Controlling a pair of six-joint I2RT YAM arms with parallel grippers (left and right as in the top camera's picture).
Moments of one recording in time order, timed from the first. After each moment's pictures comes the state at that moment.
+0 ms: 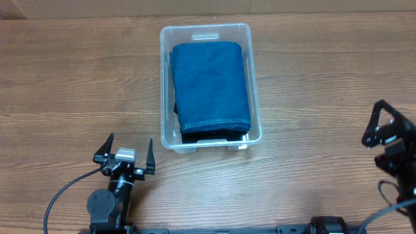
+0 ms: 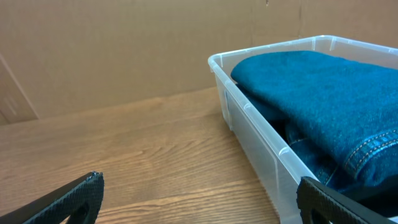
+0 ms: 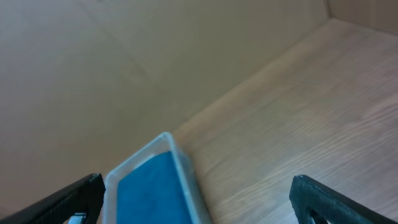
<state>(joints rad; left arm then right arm) 0.01 0.02 0.01 -0.06 0.12 0.13 -0.01 0.73 1.55 -1.13 0.08 0.62</state>
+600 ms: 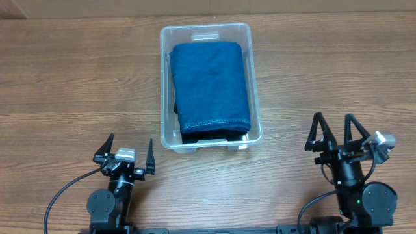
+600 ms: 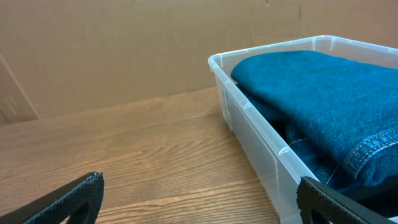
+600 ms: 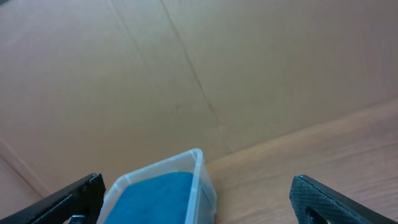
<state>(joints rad) 0.01 0.02 0.01 -0.06 0.12 0.13 0.03 0.23 0.38 -0.06 -0.07 0.47</state>
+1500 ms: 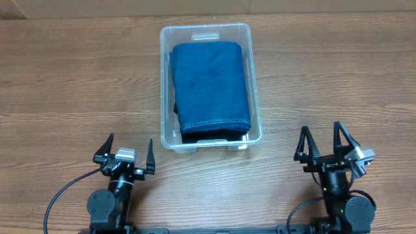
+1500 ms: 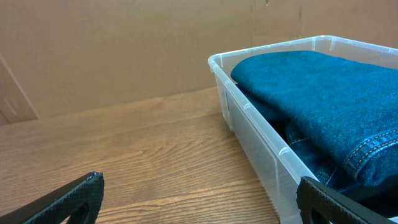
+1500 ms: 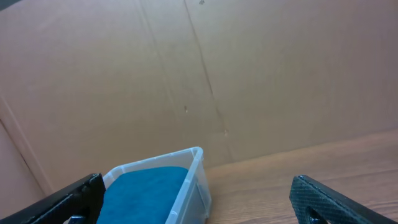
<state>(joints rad) 0.01 0.02 0.01 -0.06 0.12 0.13 0.03 0.01 0.05 0.20 -0.12 0.37</state>
